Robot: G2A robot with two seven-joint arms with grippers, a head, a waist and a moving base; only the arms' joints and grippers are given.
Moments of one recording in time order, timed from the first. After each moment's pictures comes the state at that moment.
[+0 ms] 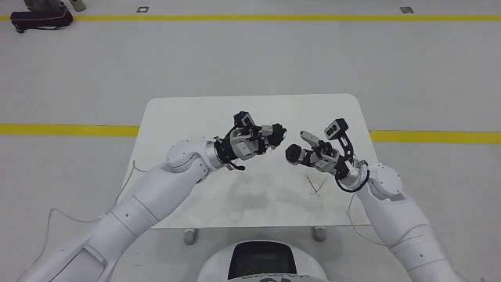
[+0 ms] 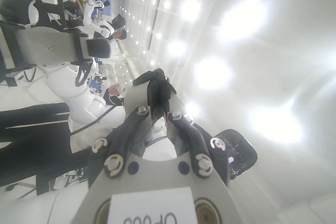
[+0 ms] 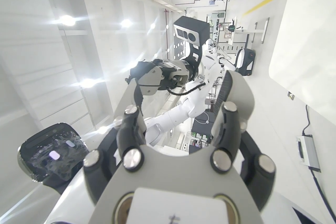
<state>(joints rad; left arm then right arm) 1.05 -1.10 -0.72 -1.42 -1.24 -0.10 -0.89 -1.45 -1.13 1.27 -1.43 0.71 -0.24 0.99</state>
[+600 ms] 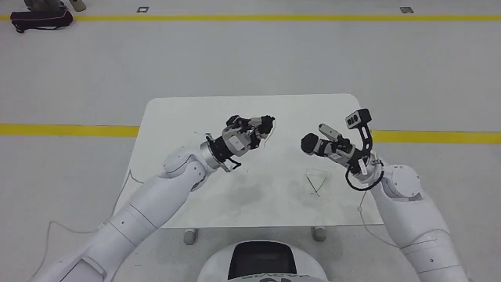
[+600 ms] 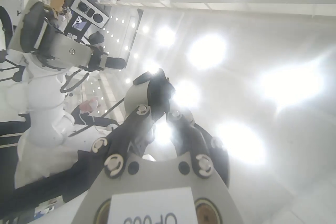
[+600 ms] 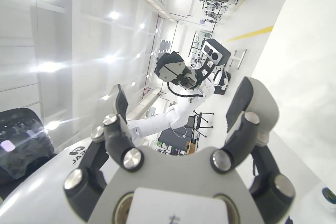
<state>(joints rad) 1.13 -1.10 -0.79 -1.45 -1.35 -0.05 -0.78 -1.49 -1.12 1.39 -1.53 0.58 -0.34 0.93</state>
